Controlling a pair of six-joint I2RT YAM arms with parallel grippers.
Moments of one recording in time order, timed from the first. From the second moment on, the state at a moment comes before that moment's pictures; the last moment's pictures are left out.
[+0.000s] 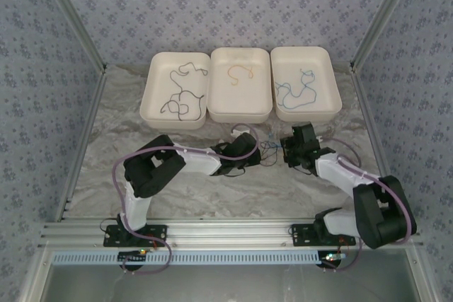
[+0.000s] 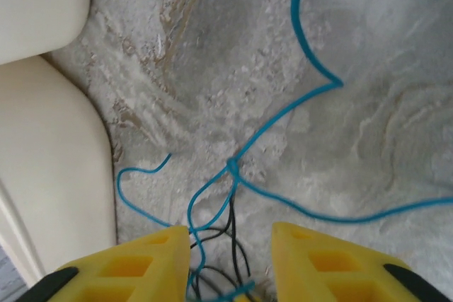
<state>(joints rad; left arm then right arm) -1.02 1.99 1.07 0.18 -0.07 -1.02 0.31 1.30 0.54 -0.12 -0.05 1.59</state>
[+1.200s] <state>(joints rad) -0.51 1.01 0.49 -0.28 -0.34 -0.93 -0.06 0.93 1.06 -0.53 -0.22 1.09</state>
